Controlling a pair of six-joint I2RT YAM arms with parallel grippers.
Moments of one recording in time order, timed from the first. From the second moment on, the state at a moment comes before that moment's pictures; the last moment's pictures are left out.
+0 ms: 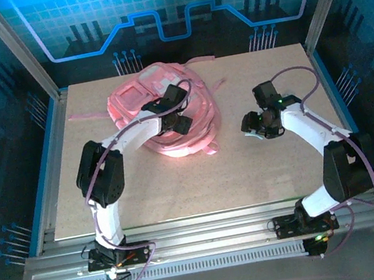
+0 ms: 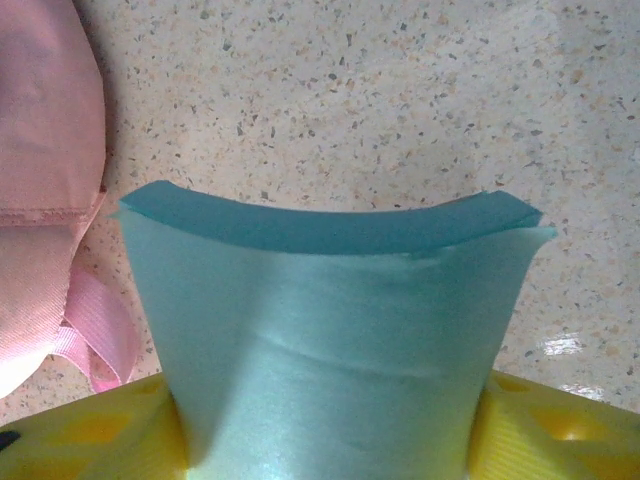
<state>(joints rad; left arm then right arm) -0.54 1.97 1.56 -0.66 -0.23 0.01 0.20 1.48 1.04 -0.74 -0.07 0.57</state>
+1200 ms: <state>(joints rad) -0.41 1.98 1.82 -0.96 0.15 -0.04 0.20 1.47 0.99 -0.66 -0.14 0.57</state>
